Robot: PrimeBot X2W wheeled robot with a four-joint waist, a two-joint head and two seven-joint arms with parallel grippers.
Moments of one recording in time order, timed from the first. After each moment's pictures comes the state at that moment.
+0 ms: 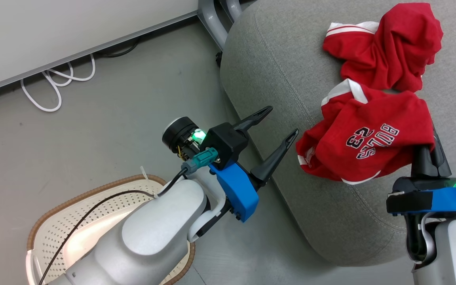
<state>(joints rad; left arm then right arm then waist) -0.86 0.15 -1.00 0.41 -0.59 -0.05 -0.15 -0.30 -0.09 -0.14 0.19 0.15 0.13 -0.26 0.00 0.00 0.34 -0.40</state>
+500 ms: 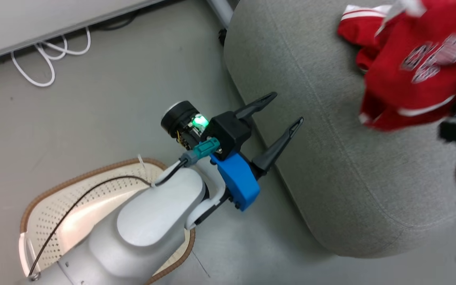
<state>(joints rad) -0.91 0.16 -1.00 0.37 -0.57 -0.05 -0.13 -0.51 -0.17 -0.17 0.07 0.11 0.13 -0.26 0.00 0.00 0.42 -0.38</state>
